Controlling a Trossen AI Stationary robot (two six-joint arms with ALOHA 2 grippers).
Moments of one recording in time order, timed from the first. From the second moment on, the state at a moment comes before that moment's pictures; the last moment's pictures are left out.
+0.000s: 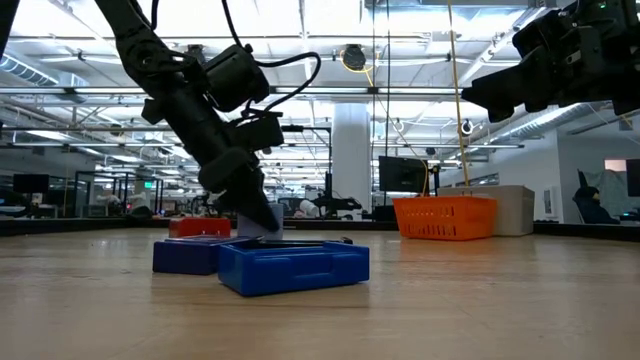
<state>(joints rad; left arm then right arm) 0.14 1.71 0.74 0.13 0.02 0.07 -0.41 0.49 0.15 0.31 -0.46 -0.04</state>
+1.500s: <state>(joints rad) 0.10 1.89 0.76 1.42 0.13 -0.11 -0.23 0.99 0.15 0.94 -0.10 0.01</state>
